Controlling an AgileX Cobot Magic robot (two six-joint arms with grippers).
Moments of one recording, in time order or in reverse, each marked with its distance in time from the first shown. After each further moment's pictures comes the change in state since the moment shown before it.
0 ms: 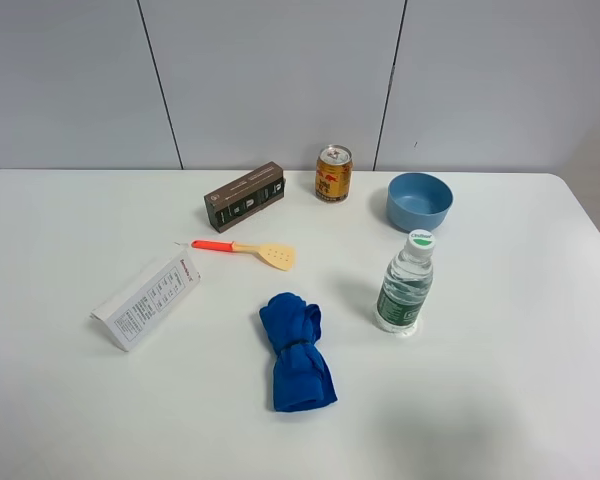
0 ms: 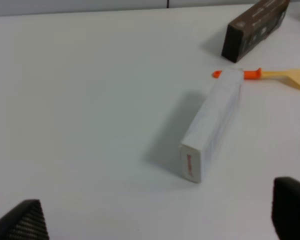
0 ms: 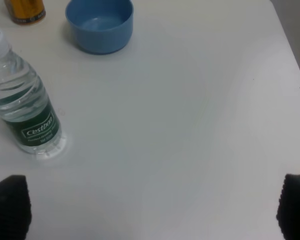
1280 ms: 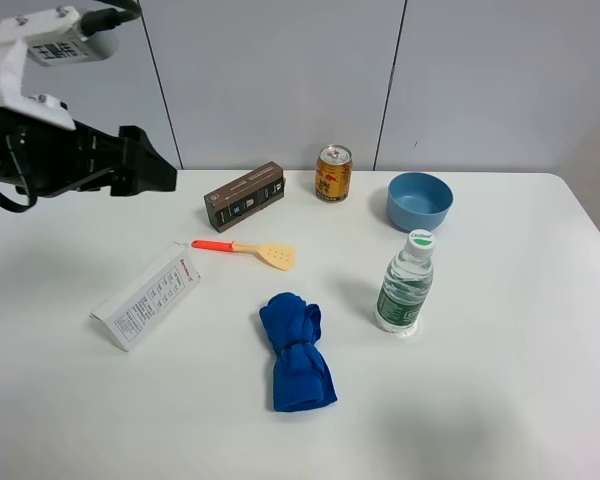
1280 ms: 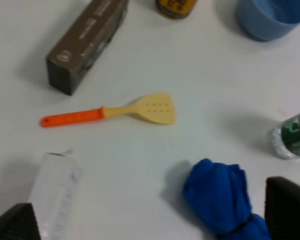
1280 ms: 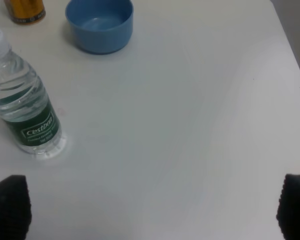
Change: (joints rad) left arm -0.524 1.112 -0.399 -0.089 -0.440 -0.147; right arm 0.000 0.000 0.000 0.000 0.000 0.000
